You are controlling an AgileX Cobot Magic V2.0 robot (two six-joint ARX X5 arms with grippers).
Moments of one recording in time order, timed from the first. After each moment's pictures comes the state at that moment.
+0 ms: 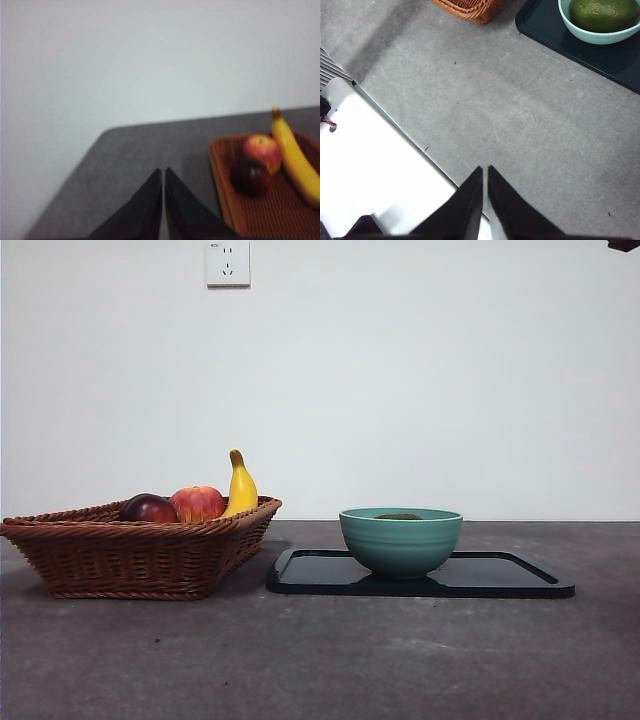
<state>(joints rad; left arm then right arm) 0.02 0.13 0.24 -0.08 -0.02 0.14 0.54 0.80 0.98 -1.03 -0.37 0.14</state>
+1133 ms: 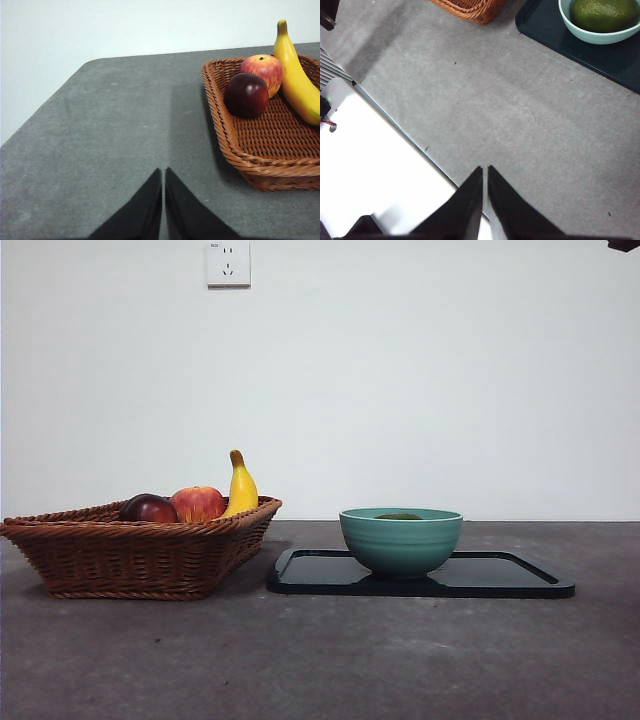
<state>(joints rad) 0.02 0.00 0.03 -0.18 -0.02 0.09 0.54 0.80 0.98 -1.03 -0.37 0.14</state>
